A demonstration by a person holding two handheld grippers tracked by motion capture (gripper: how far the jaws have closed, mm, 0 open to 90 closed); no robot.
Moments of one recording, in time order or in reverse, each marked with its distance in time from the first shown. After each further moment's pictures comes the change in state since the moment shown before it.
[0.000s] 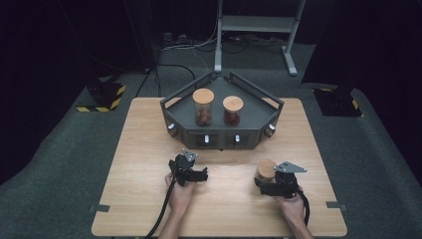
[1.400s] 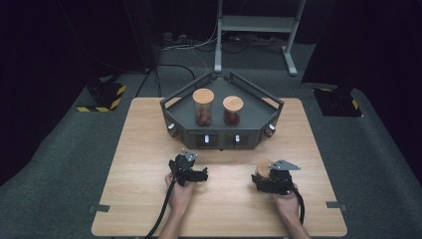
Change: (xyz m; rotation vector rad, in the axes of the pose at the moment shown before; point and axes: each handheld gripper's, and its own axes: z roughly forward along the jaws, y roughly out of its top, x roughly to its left) left arm 0.000 0.000 0.000 0.000 0.000 0.000; right arm 0.005 0.005 0.014 0.007 -0.022 0.002
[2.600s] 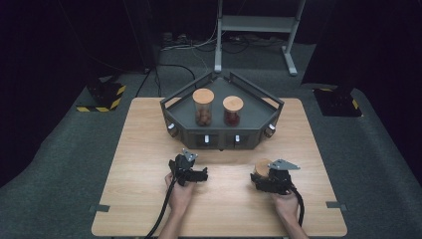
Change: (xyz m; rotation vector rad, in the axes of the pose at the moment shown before) left arm 0.000 0.000 0.000 0.000 -0.001 -0.002; right arm 0.003 0.004 -0.002 -0.017 0.014 0.001
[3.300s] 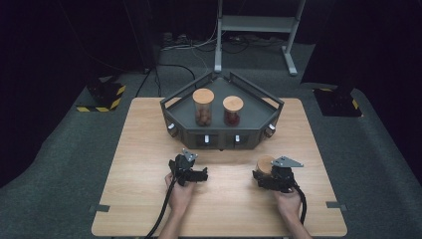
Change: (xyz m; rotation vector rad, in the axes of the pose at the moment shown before) left arm 0.000 0.000 0.000 0.000 0.000 0.000; right arm -0.004 0.009 -0.008 -0.015 -0.011 0.006
